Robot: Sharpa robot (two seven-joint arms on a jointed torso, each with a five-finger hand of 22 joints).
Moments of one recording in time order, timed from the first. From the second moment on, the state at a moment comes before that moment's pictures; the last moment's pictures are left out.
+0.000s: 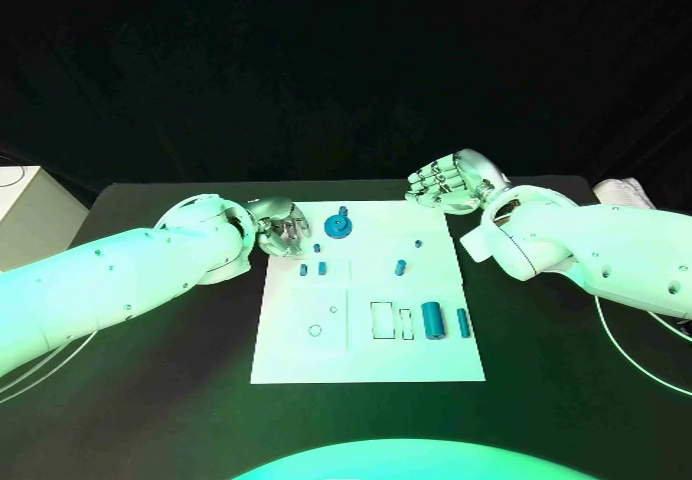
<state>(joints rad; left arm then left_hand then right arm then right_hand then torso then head) 1.23 -0.63 -0.05 1.23 -1.32 -0.07 -0.12 1.46 -0.24 0.49 0.14 0.28 0.78 0.14 0.24 0.33 1.06 0.08 0.45 0.23 1.26 0.02 1.46 0.92 0.17 0.96 0.13 1.17 0.91 1.30 -0.89 -0.15 1.52 -0.70 -0.57 0.07 1.48 -0.18 0.29 0.20 0.27 0.93 0.23 0.14 0.15 1.00 0.19 0.07 0.06 1.02 0.16 0.12 0.09 0.17 0.74 0.28 0.14 0.08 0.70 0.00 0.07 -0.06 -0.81</state>
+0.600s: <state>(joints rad) 1.22 -0.84 -0.03 1.37 -0.63 -0.22 0.18 1.40 -0.23 0.52 0.14 0.28 0.87 0.18 0.31 0.35 0.95 0.12 0.47 0.26 1.00 0.06 1.25 0.50 0.17 0.84 0.16 1.07 0.80 1.28 -0.92 -0.15 1.44 -1.14 -0.43 0.00 1.41 -0.24 0.46 0.09 0.13 1.03 0.15 0.17 0.18 1.28 0.08 0.08 0.08 1.46 0.00 0.67 0.55 0.17 1.22 0.08 0.47 0.24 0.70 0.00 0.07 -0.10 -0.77</state>
